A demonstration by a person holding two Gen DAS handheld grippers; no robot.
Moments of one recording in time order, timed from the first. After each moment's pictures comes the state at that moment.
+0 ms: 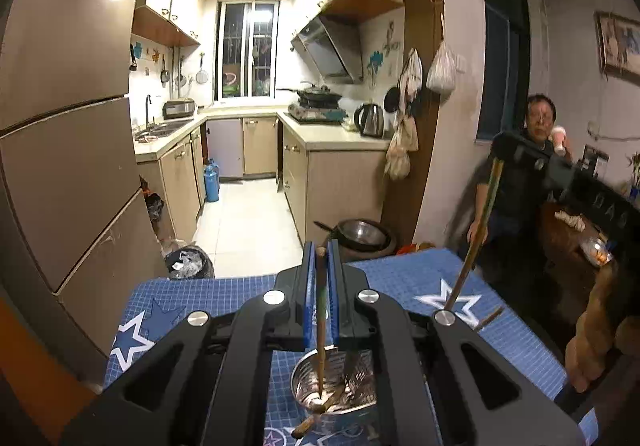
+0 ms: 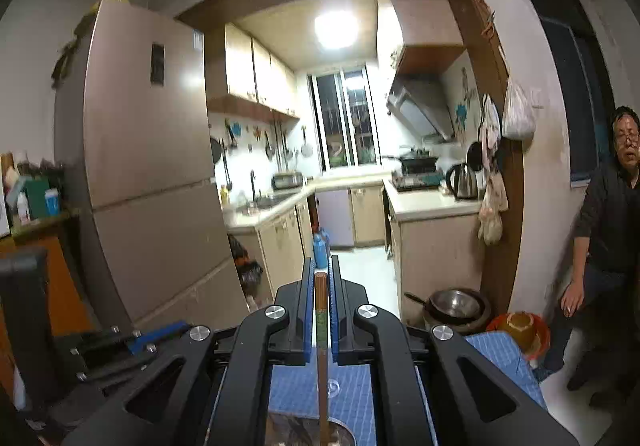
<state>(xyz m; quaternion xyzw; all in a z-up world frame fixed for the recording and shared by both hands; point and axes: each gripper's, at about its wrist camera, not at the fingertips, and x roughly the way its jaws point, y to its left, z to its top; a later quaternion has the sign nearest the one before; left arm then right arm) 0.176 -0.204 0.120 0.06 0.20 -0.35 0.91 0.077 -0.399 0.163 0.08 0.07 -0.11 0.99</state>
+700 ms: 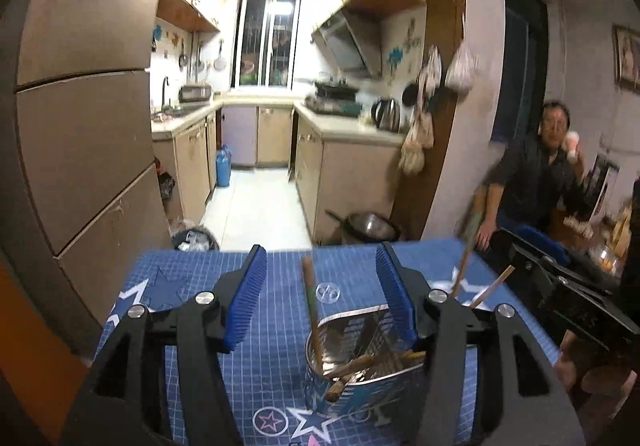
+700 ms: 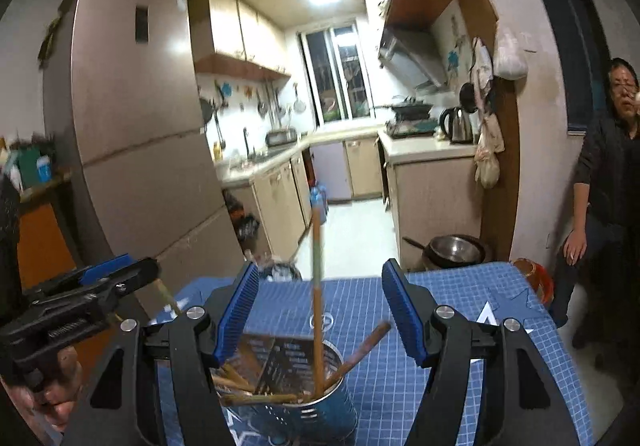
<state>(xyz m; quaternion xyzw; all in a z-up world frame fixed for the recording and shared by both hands) 0.173 -0.170 0.105 0.02 0.20 -0.33 0.92 0.064 -0.408 0.089 0.12 0.12 -0.11 0.98</state>
